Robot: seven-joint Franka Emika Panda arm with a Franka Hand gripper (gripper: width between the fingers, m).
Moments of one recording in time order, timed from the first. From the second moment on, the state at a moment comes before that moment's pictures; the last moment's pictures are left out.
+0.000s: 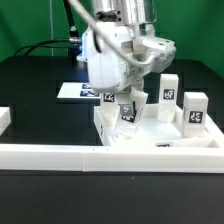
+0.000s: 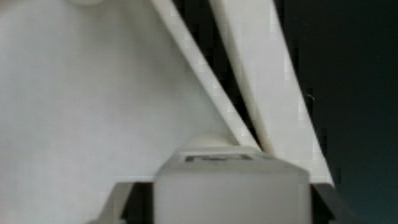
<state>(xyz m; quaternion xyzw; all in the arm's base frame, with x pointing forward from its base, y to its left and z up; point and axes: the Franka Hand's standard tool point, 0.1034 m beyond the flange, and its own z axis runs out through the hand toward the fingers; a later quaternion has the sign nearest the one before) 0.619 0.014 0.073 -0.54 0.84 0.01 0.11</state>
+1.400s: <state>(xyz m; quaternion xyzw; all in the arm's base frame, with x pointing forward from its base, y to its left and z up) 0.602 0.015 0.075 -0.80 0.60 0.02 0.07</state>
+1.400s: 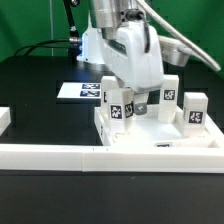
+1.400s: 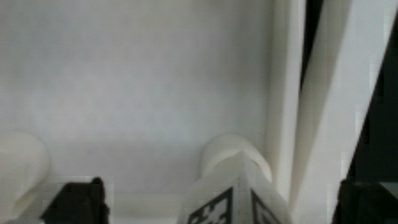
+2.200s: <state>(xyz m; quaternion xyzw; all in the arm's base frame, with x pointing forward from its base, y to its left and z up) 0.610 0.006 0.073 -0.90 0.43 -0.02 0.05</state>
